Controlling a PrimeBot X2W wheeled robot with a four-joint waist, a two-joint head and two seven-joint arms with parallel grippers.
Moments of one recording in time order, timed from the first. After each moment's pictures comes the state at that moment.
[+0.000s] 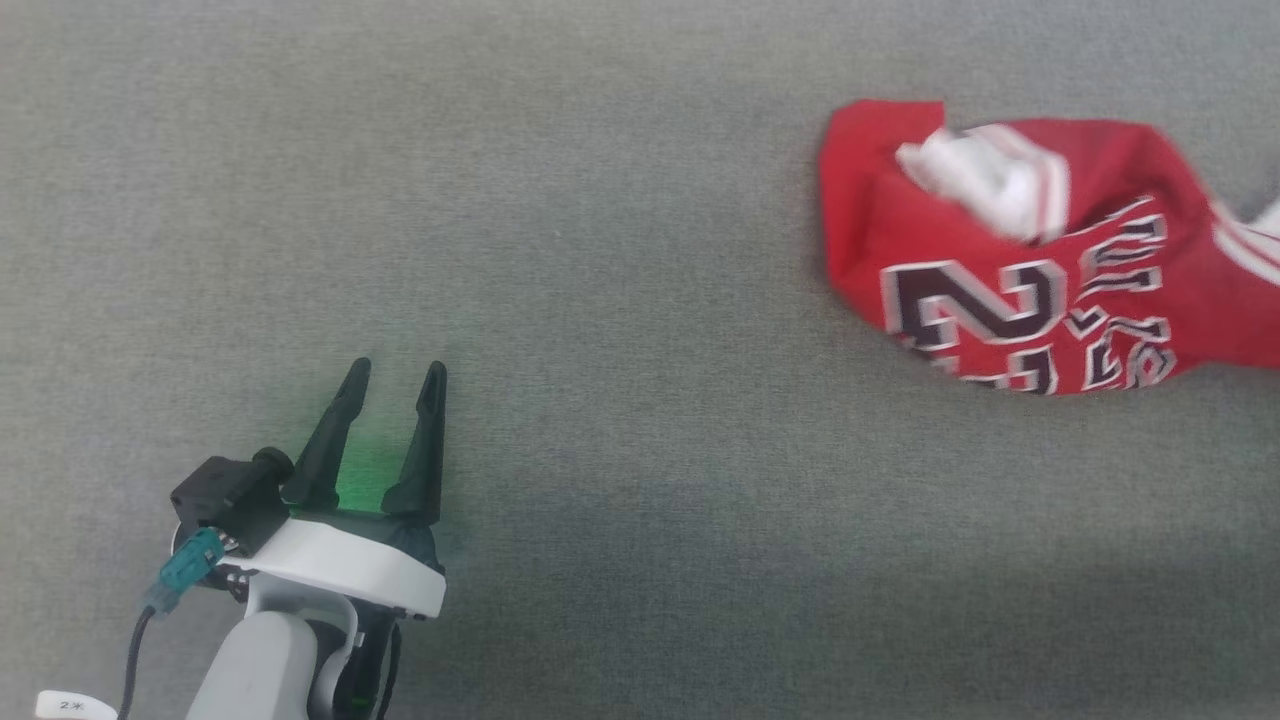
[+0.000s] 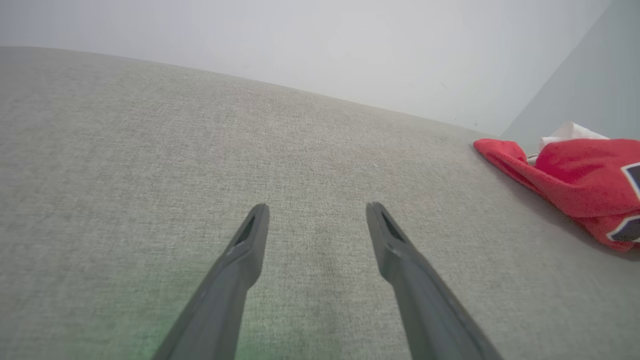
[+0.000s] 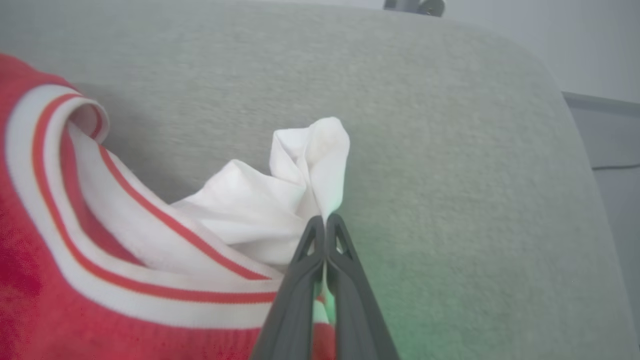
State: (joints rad) left arm -0.21 0.19 -0.12 0.21 -0.46 -0.13 -0.26; right arm -0.81 -0.88 0.68 0.72 1.04 0.13 0.09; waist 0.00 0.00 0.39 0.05
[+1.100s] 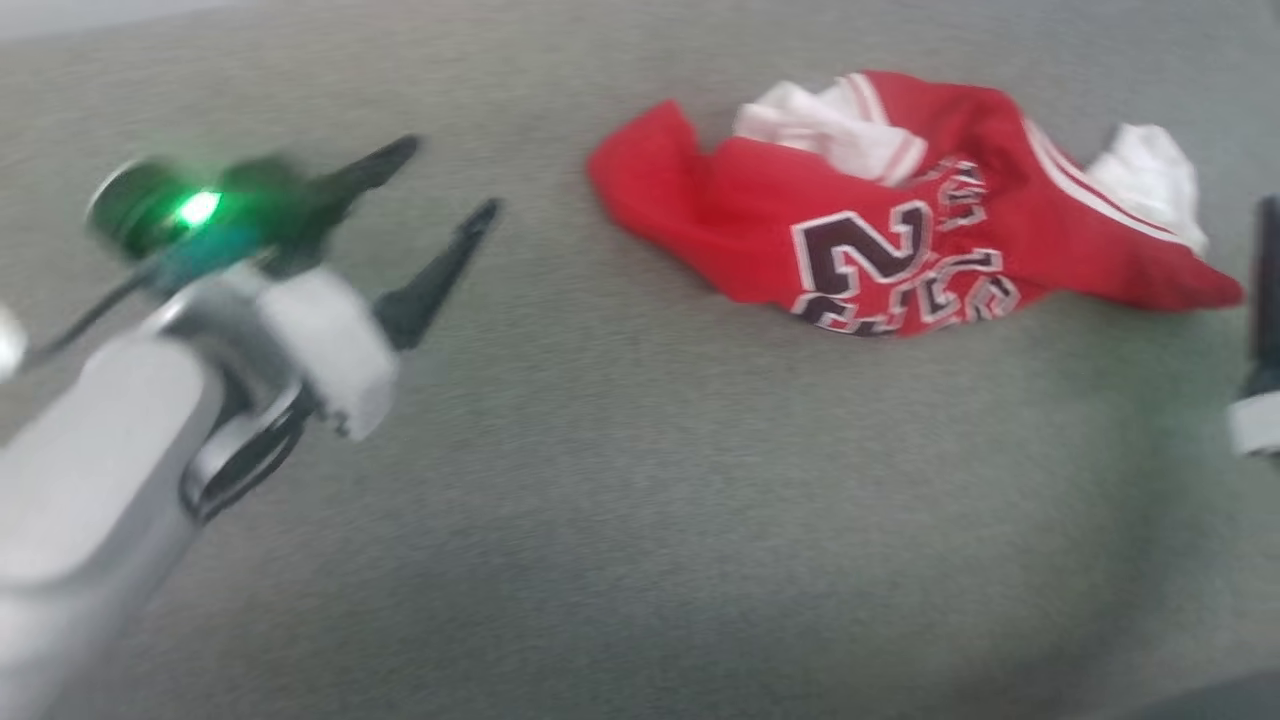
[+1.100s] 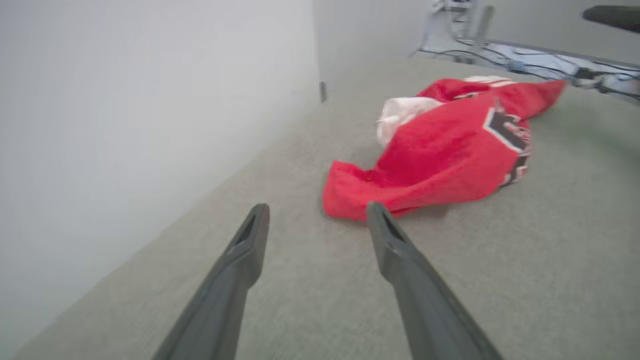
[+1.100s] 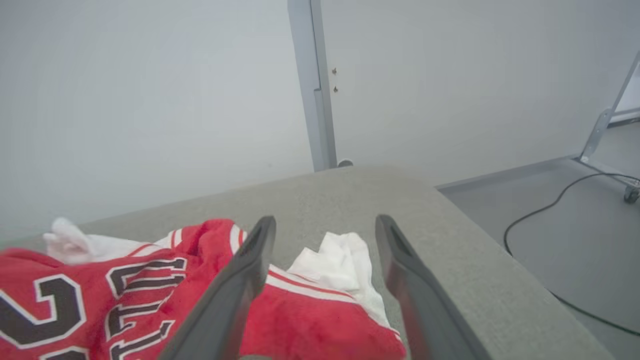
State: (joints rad) left arm -0.81 0.70 -0.72 0.11 -0.66 -0.13 0.04; right arm -0.41 -0.46 -0.01 0.37 0.67 0.13 -0.26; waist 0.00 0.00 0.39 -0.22
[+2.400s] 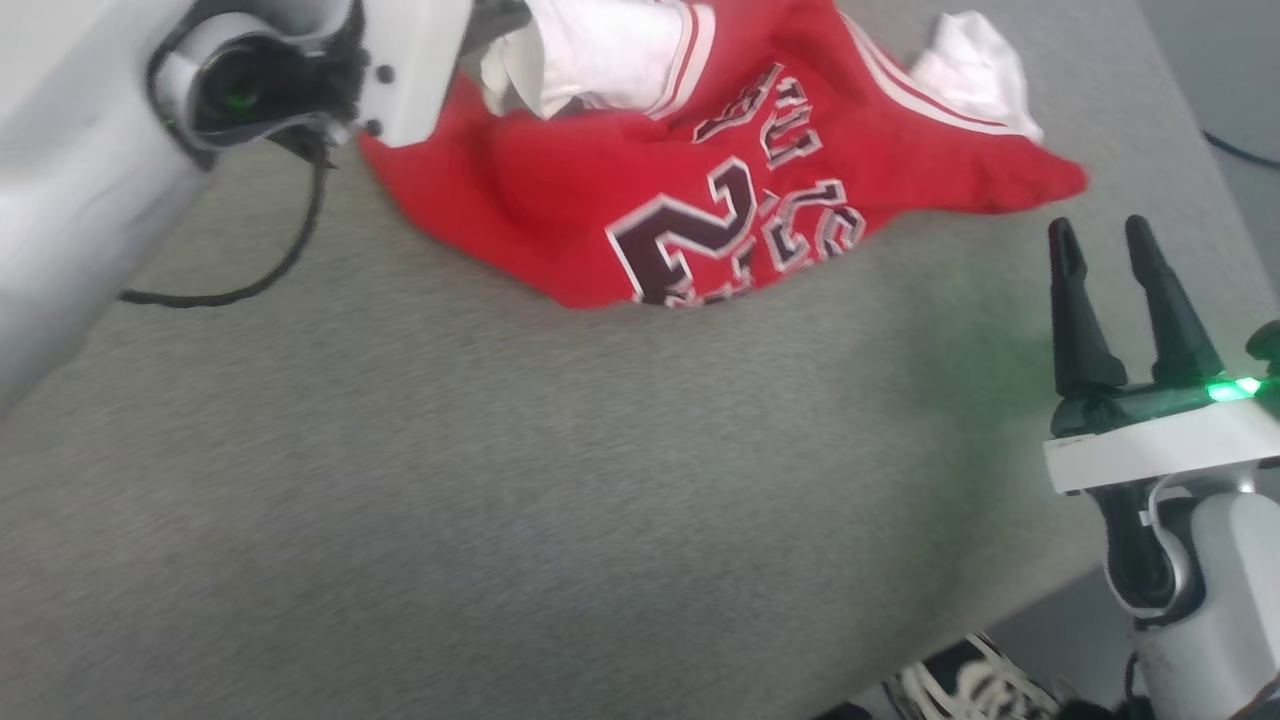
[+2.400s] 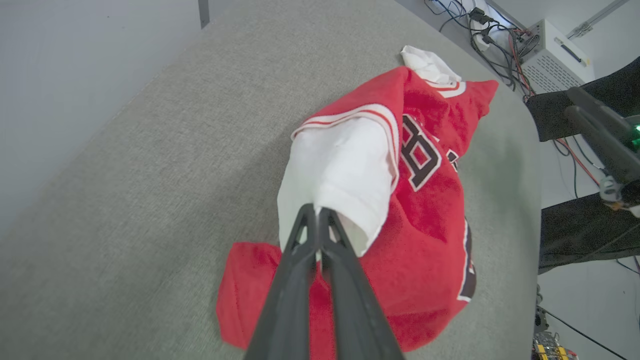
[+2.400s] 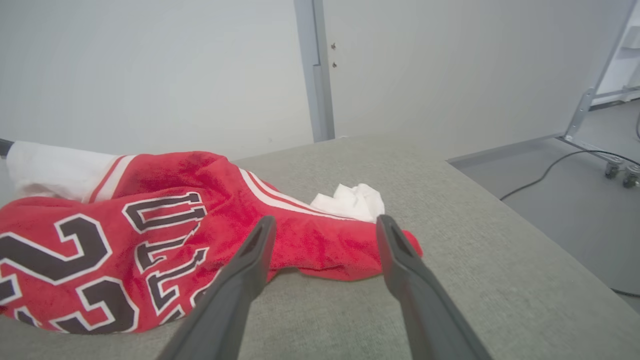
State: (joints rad) left arm -1.54 0.56 -1.18 0.47 -1.35 -0.13 0.65; right arm -0.33 -0.21 0.05 0.16 0.54 0.13 -0.26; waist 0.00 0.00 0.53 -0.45
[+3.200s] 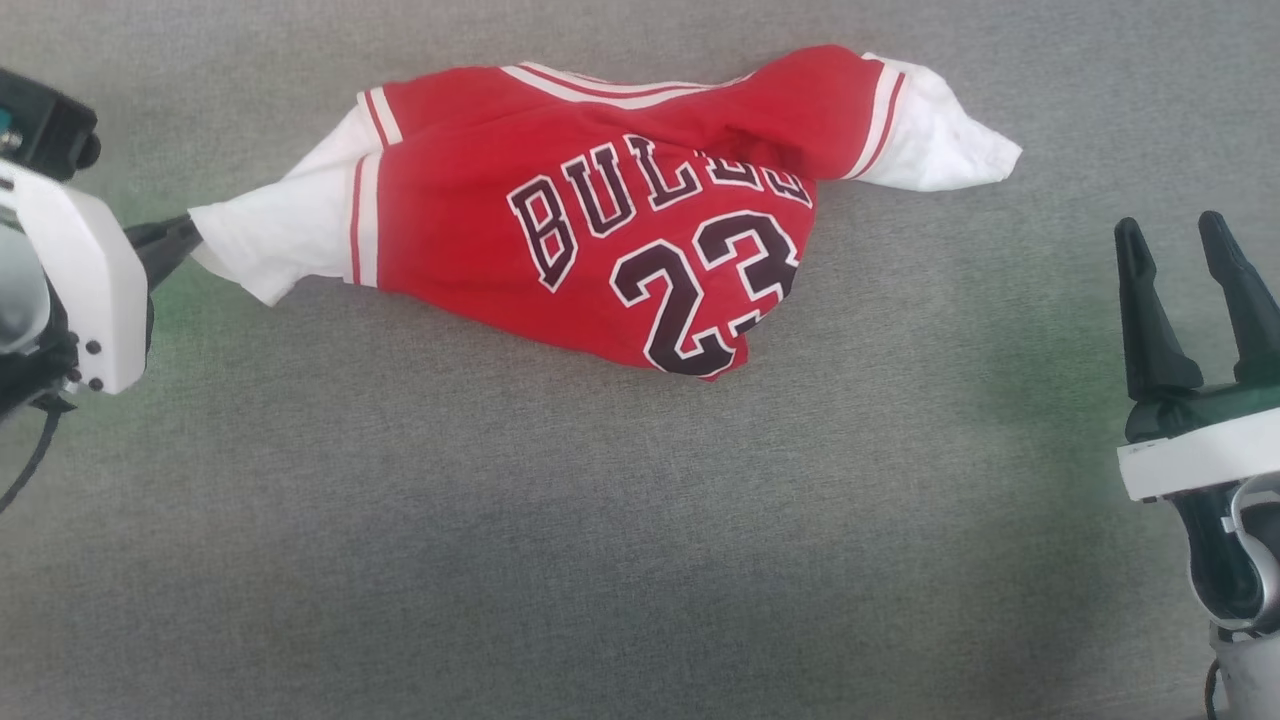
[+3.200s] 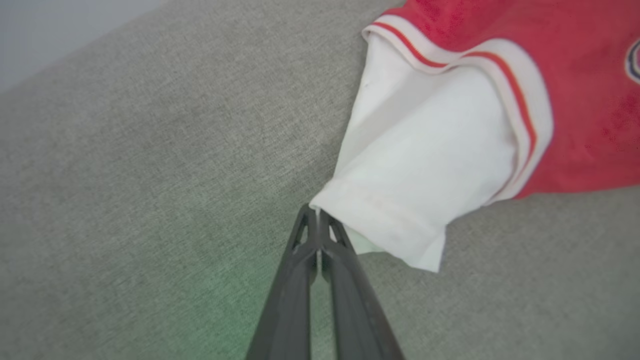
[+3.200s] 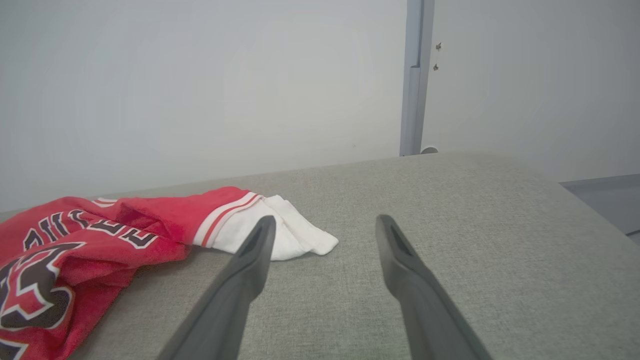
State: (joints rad) left arm -1.20 0.97 -1.26 0.43 -1.29 -0.13 0.25; right arm -0.28 -0.31 0.00 0.06 0.53 0.13 -0.16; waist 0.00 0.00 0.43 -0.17
